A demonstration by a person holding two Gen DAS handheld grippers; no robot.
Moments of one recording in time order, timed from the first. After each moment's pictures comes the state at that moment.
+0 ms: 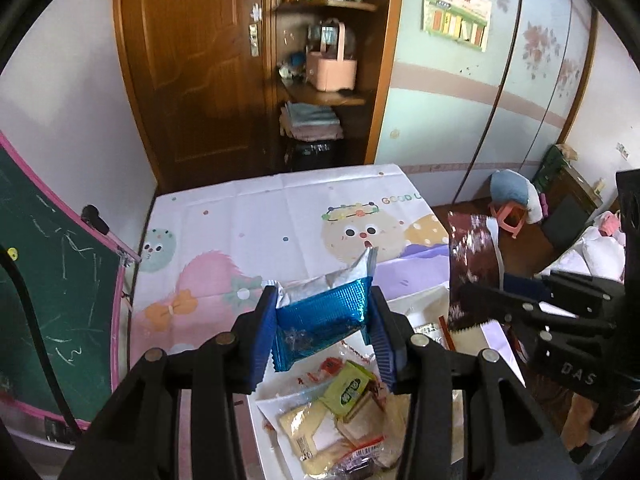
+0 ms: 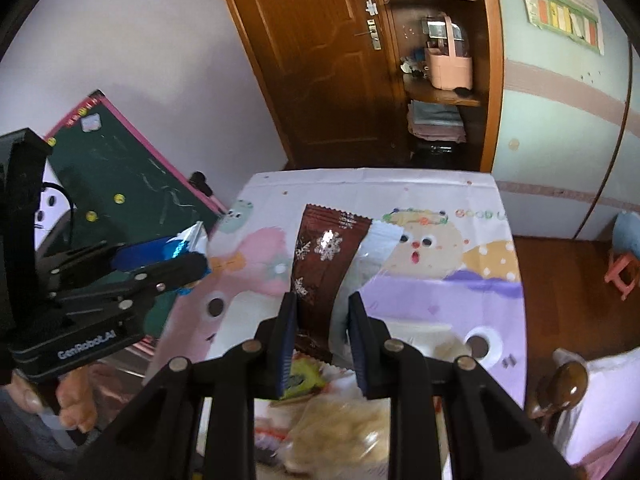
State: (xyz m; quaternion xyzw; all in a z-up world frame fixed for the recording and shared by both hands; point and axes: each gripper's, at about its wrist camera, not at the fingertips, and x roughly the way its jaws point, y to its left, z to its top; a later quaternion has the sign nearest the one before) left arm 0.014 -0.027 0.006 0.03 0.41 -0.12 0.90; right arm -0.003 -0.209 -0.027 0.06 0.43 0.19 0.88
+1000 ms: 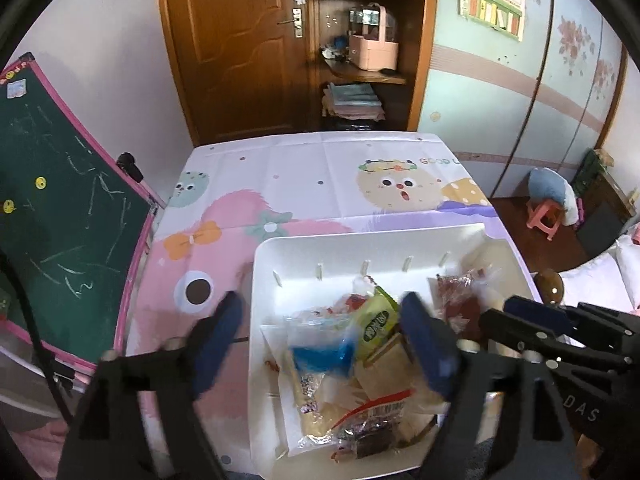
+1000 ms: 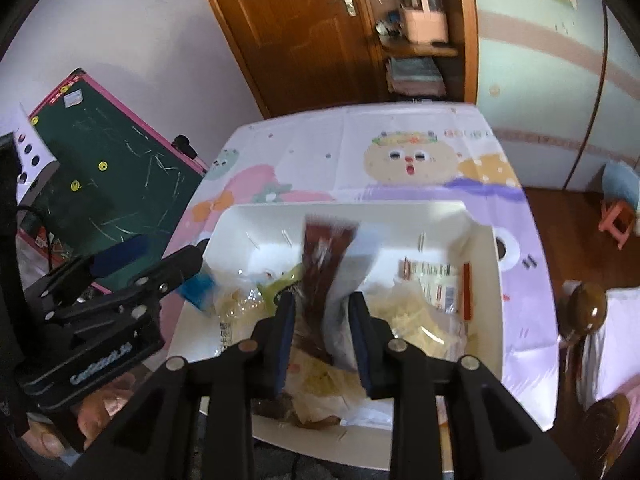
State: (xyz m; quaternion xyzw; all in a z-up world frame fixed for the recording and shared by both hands) left arm -0.044 -0.024 -0.075 0.02 0.43 -0.03 0.90; right arm -0.057 -0.199 -0.106 0.08 0.48 0.14 0.86
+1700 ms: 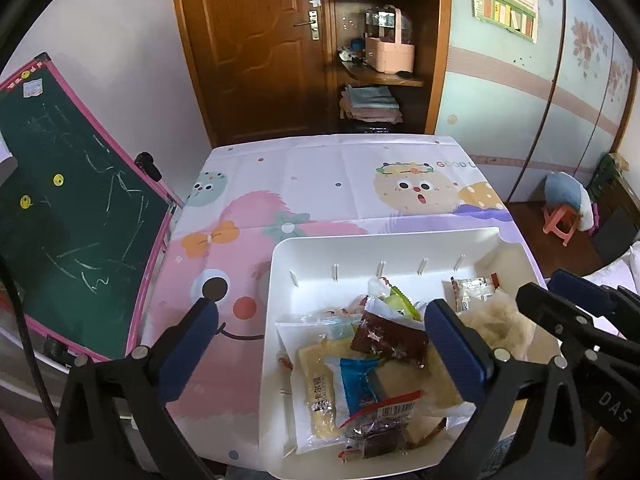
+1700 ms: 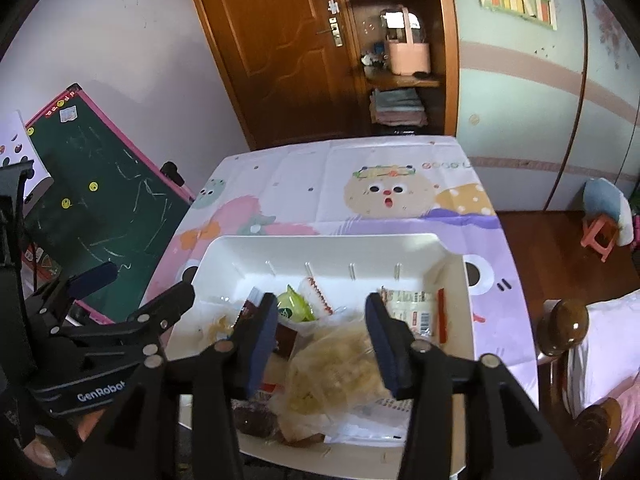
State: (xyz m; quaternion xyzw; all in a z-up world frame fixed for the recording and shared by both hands) left arm -0.047 -0.022 -0.072 0.02 0.43 0.00 0.90; right arm -0.072 -0.203 -0.079 0.05 0.41 0.11 0.90
